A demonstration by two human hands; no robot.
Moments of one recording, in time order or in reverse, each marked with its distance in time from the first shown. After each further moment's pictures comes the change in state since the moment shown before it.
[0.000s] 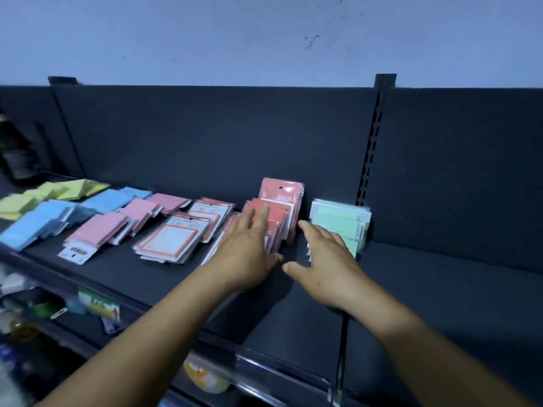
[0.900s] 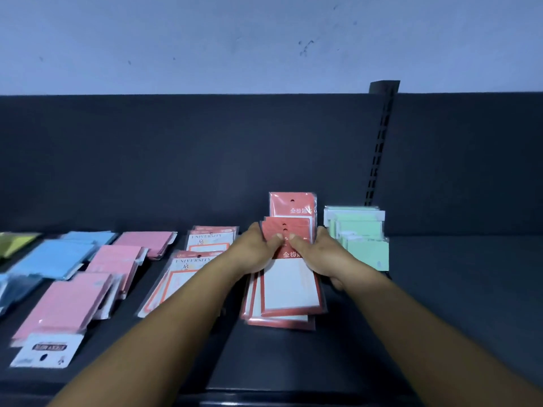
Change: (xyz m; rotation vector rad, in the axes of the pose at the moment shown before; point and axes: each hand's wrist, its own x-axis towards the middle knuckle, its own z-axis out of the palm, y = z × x) left_hand 0.100 -0.096 -0.009 -0.429 -0.253 0.060; right_hand 0.105 -0.035 0.067 0.550 0.189 0.617
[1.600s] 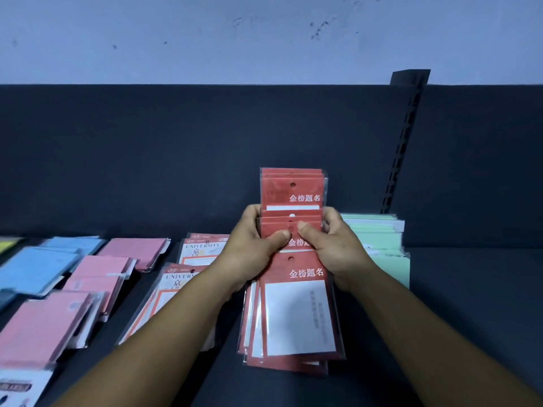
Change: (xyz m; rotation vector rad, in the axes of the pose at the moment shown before) left_hand 0.018 -0.001 -0.007 -0.688 0.043 0.172; right_hand 0.025 -0.015 -0.004 0.569 -0.041 -0.248
